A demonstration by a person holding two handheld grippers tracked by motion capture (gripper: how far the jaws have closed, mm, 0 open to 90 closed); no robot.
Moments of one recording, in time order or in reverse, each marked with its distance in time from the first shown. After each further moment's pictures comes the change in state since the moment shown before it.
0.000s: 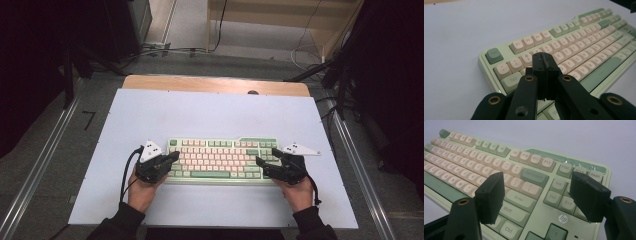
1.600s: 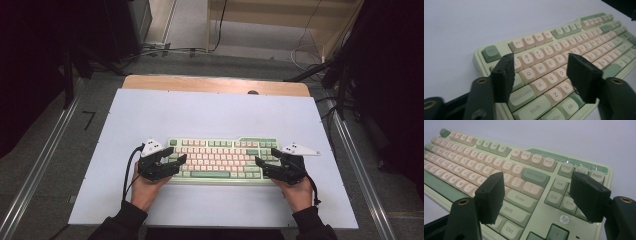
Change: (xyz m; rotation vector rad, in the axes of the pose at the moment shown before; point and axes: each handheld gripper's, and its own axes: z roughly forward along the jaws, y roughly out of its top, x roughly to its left) left arm 0.007 0.003 0.005 -0.004 -0.014 -0.107; right arm 0.001 0.000 0.001 0.001 0.002 -0.004
